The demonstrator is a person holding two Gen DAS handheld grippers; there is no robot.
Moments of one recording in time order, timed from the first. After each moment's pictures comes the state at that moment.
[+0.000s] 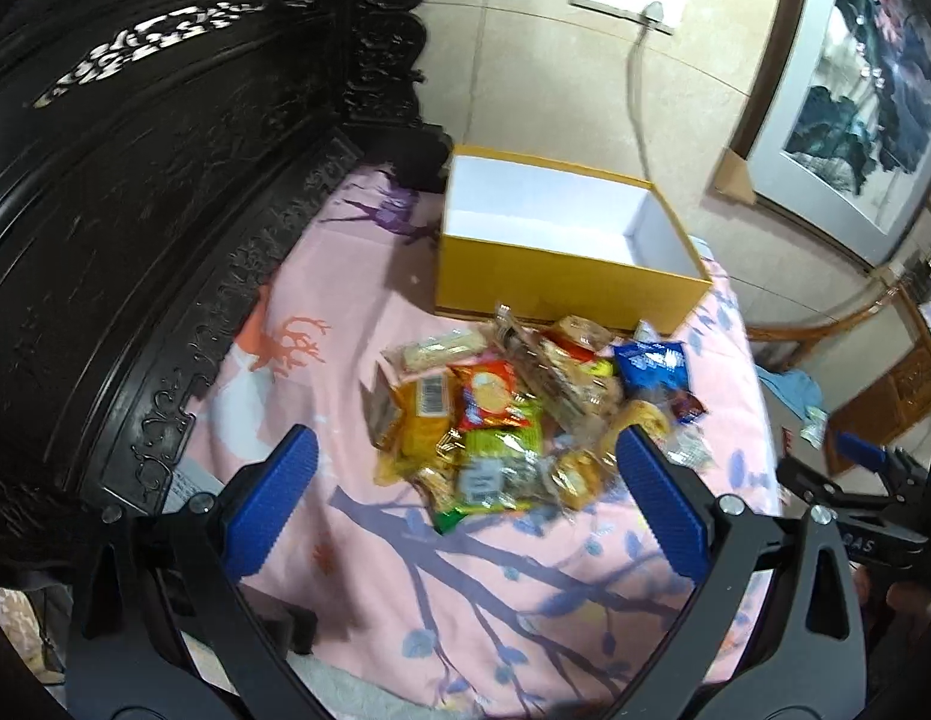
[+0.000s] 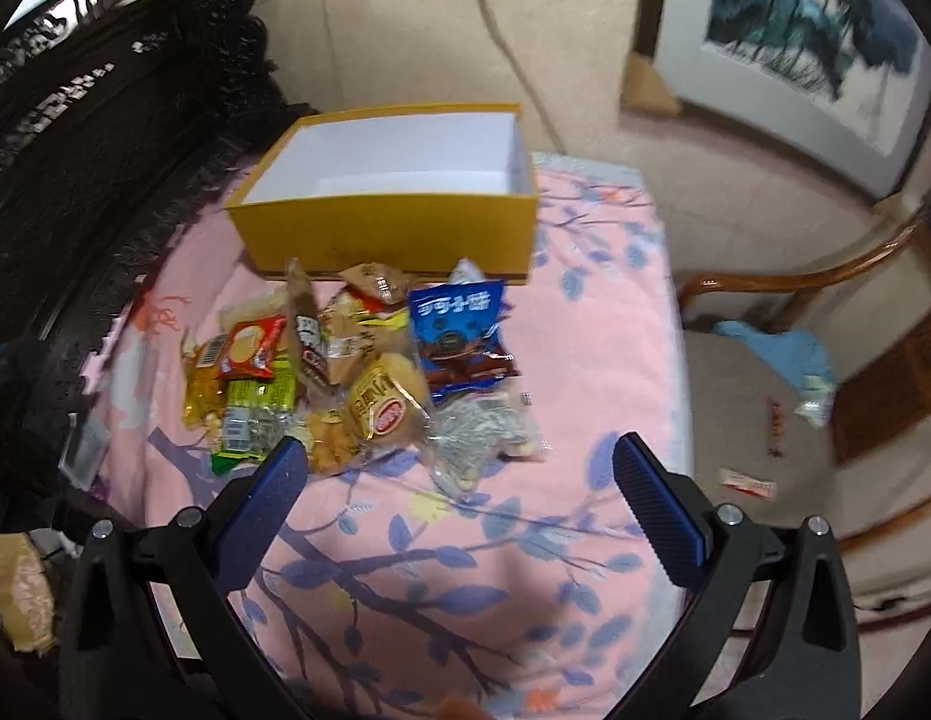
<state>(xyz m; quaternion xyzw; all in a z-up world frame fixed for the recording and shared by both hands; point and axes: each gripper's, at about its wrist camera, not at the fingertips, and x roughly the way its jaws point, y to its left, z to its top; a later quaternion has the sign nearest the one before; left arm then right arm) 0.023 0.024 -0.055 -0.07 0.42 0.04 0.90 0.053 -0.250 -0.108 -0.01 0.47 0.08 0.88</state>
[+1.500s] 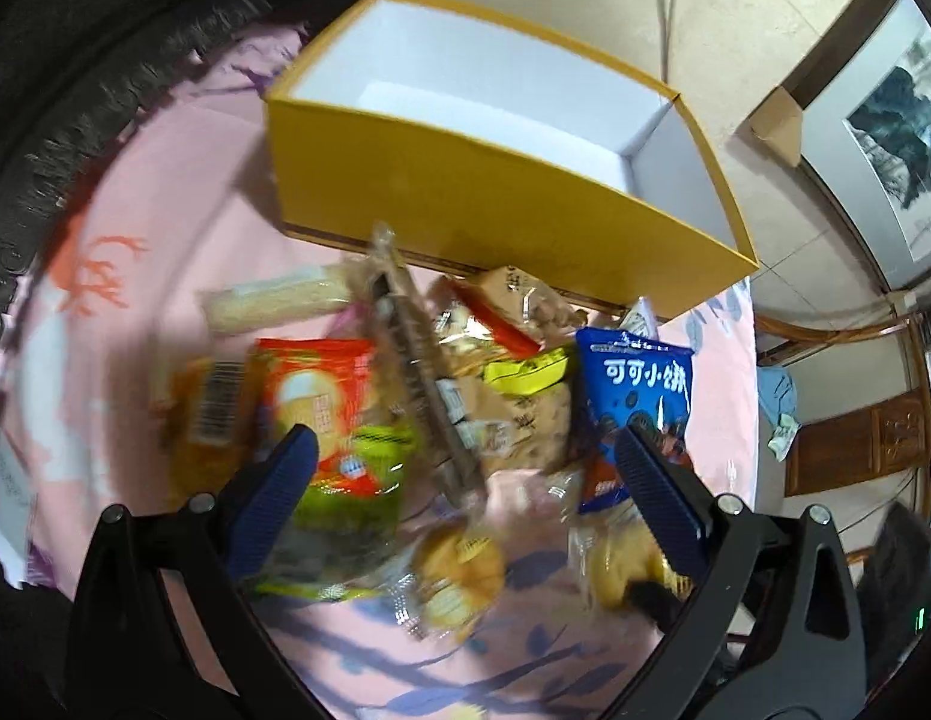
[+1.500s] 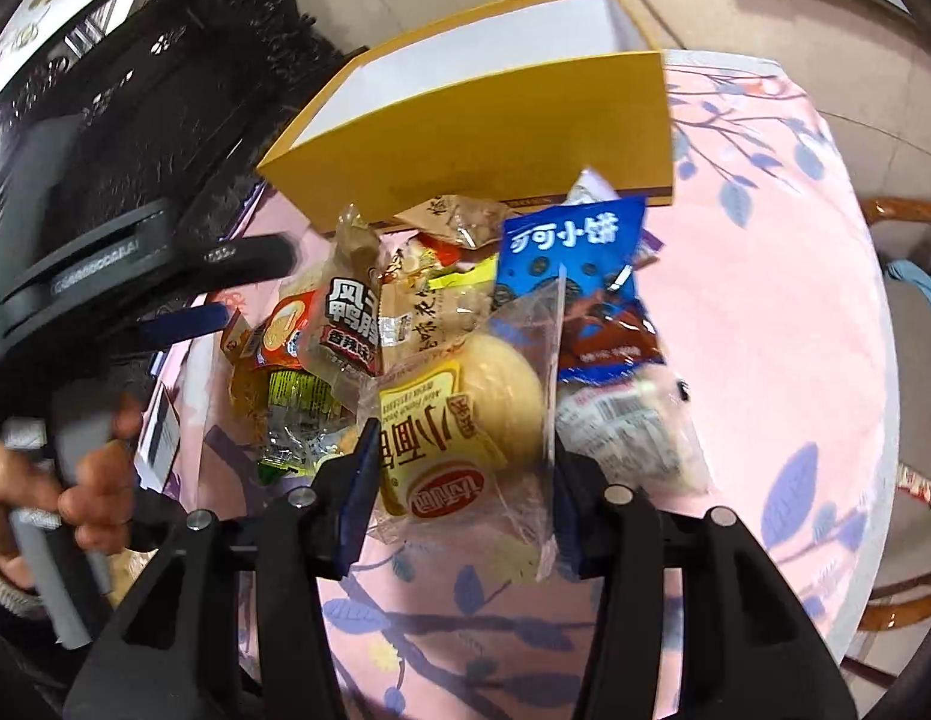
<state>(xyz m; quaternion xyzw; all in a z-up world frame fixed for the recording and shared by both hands) 0.180 -0.048 -0.170 -0.16 0.54 0.01 0.82 0.116 -0.254 -0.197 0.11 0.51 0.23 0.82</state>
